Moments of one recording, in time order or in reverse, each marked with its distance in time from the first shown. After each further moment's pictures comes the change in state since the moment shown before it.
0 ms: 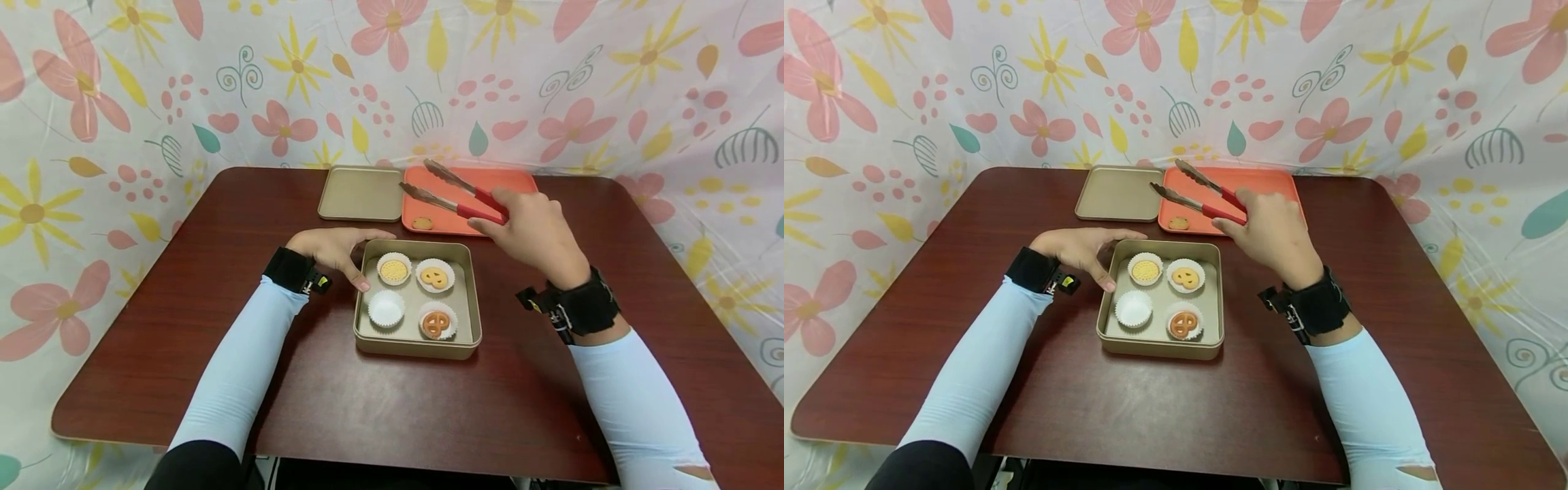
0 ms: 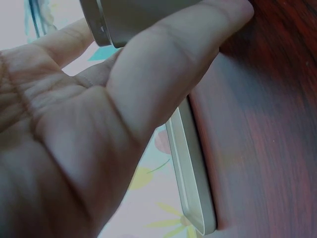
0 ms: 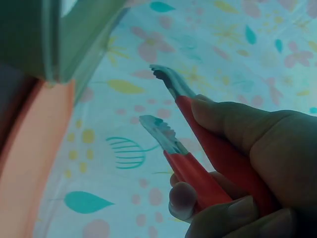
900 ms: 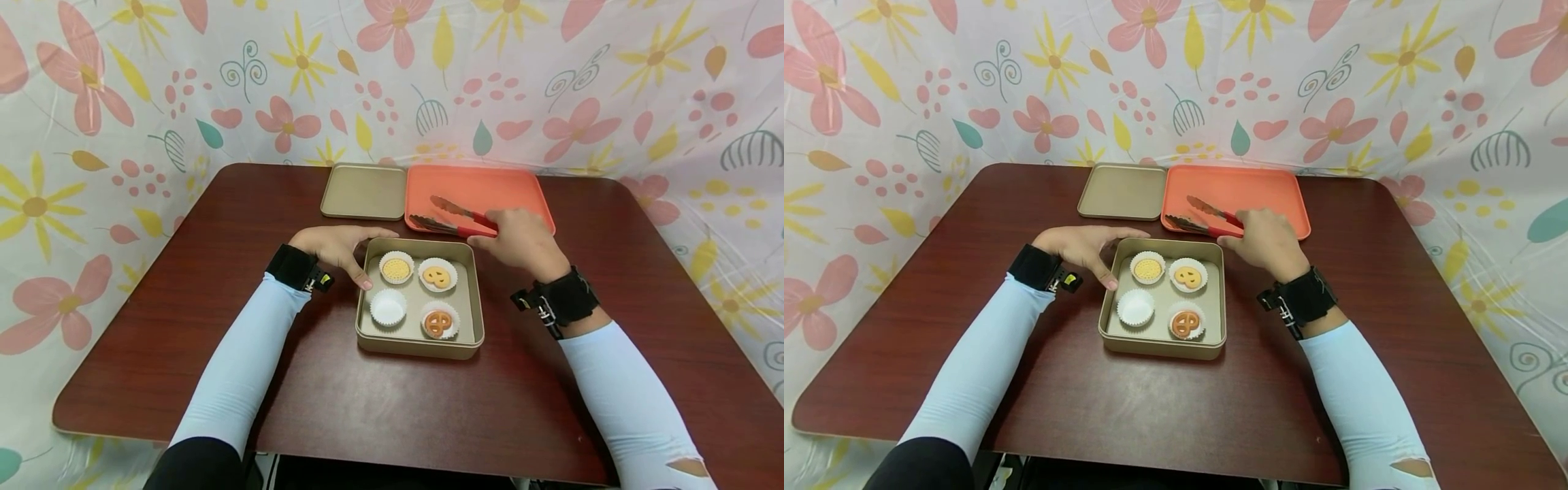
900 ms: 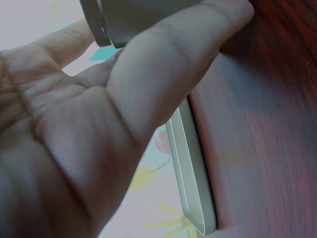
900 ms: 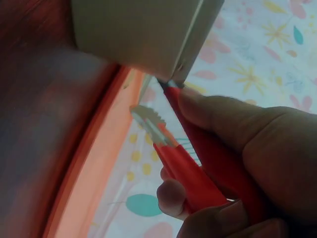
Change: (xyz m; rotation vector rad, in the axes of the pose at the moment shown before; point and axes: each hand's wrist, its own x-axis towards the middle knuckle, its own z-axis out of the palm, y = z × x) left_hand -0.002 -0.001 0.000 0.026 0.020 -0.018; right_hand 0.013 0.024 0.048 -0.022 -0.250 0.086
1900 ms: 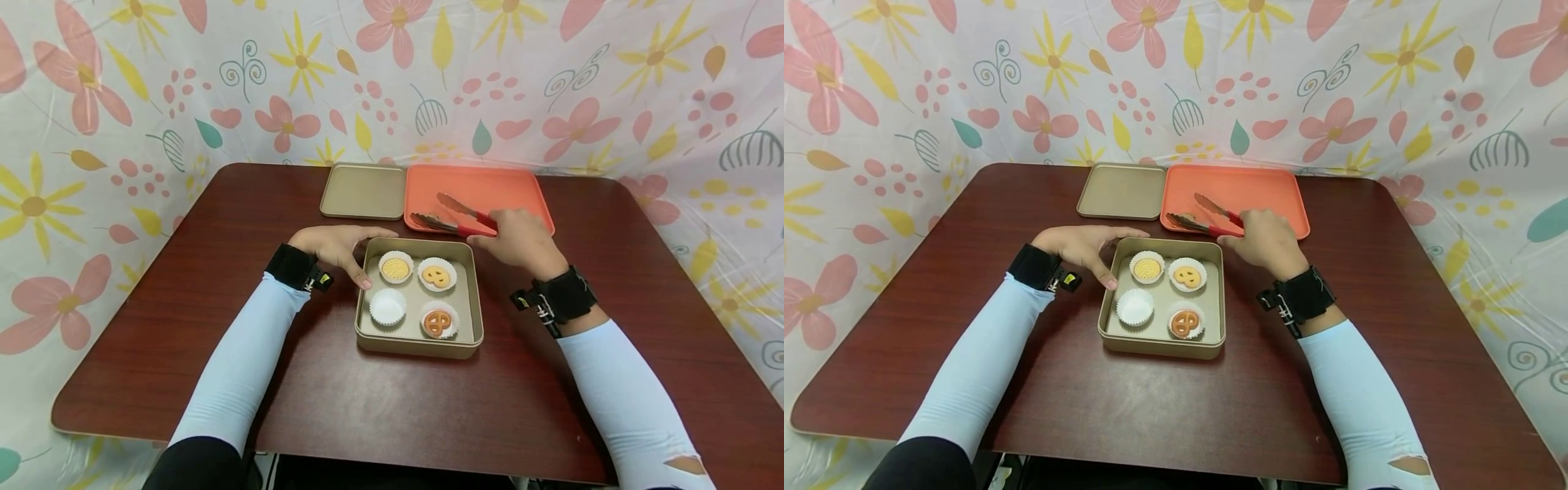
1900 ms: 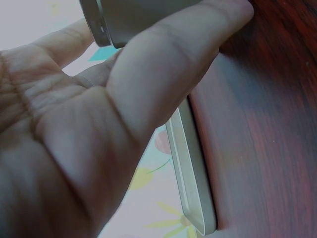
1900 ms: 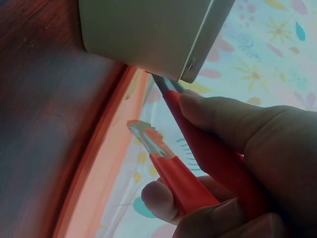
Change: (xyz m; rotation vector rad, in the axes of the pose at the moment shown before) left_hand 0.001 0.000 -0.001 -0.001 -0.009 0.009; right_hand 0.002 0.005 0.005 0.025 0.003 0.034
